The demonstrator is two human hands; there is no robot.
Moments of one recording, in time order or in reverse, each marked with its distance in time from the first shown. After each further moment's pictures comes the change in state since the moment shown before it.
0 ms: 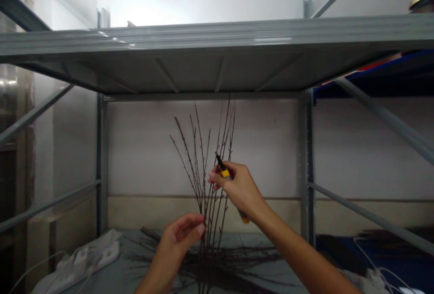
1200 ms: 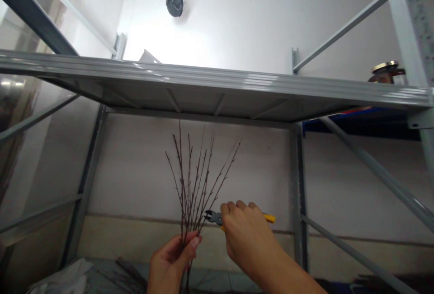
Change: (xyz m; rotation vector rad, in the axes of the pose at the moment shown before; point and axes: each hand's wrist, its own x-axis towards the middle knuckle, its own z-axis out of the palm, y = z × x) left_hand 0.020 0.001 0.039 -0.111 0.315 0.106; right_hand -0.025 -0.035 -0.022 -1.395 -0.281 -0.167
